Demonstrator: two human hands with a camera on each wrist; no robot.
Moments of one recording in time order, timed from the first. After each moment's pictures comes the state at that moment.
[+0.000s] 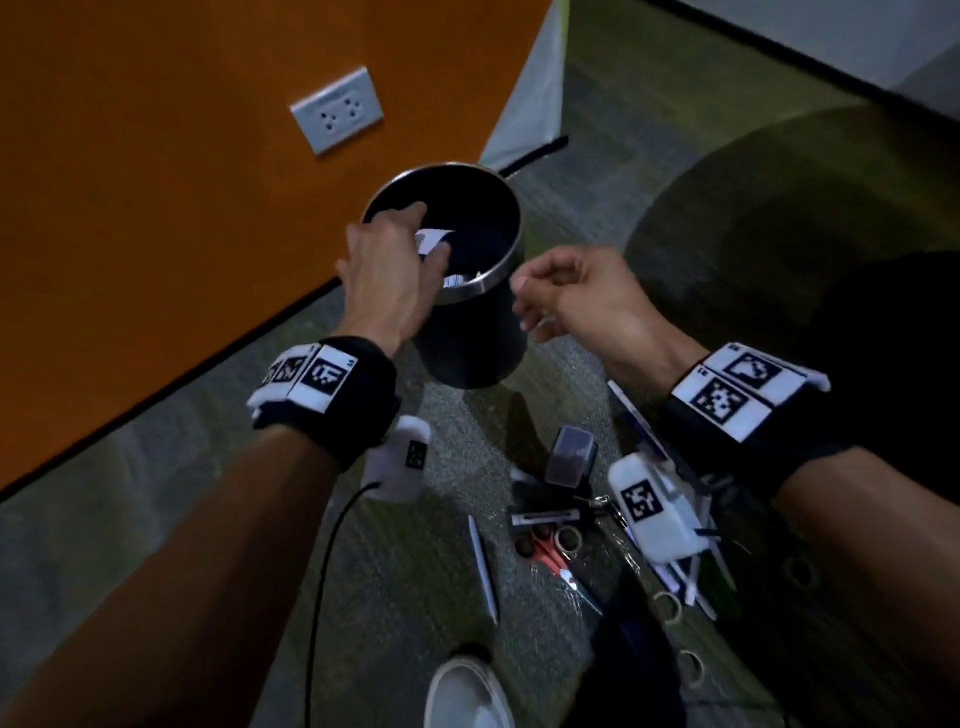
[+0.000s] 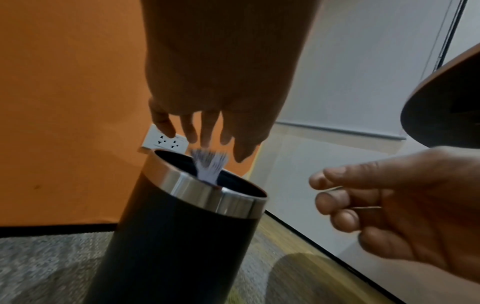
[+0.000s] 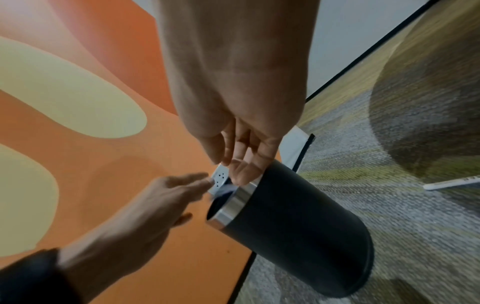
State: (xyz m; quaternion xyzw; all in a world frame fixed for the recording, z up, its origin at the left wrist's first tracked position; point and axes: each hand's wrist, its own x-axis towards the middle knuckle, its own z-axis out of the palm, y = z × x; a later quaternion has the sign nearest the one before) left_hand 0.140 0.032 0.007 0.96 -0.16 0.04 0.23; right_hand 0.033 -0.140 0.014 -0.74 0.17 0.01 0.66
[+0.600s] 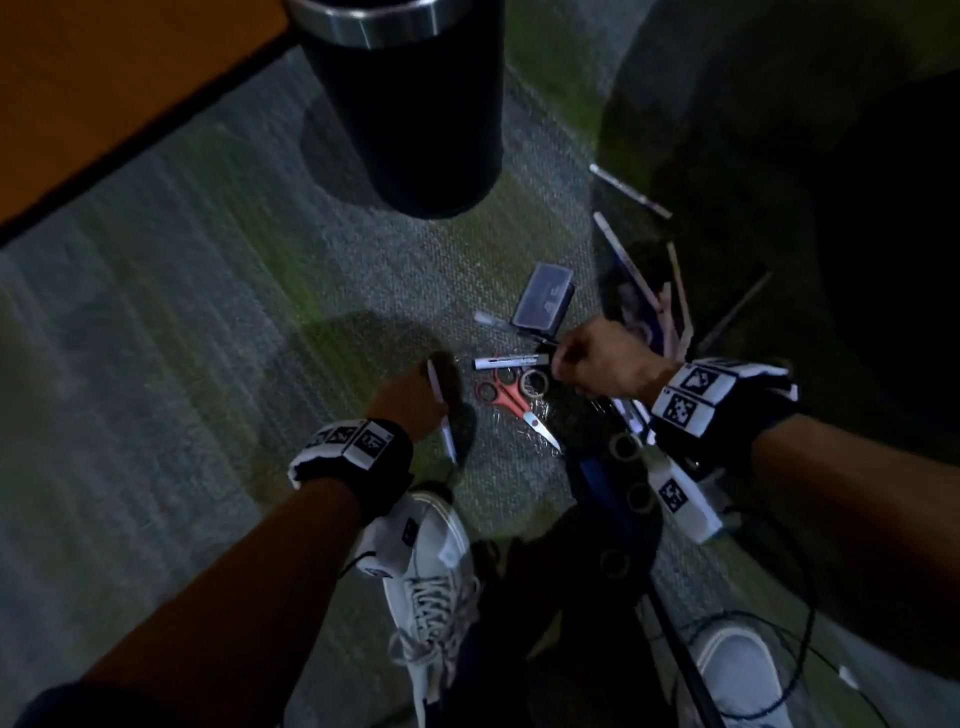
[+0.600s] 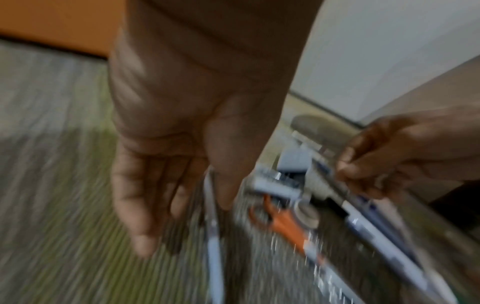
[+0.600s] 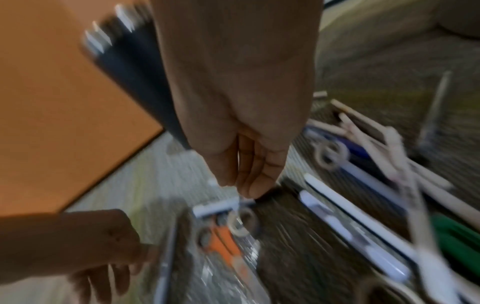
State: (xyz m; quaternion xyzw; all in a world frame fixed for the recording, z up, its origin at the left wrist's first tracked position) left_hand -0.065 0.100 -0.237 0.89 -0.06 -0.45 0.09; right_hand -0.113 -0.155 -0.193 -0.85 0.15 0.32 0.39
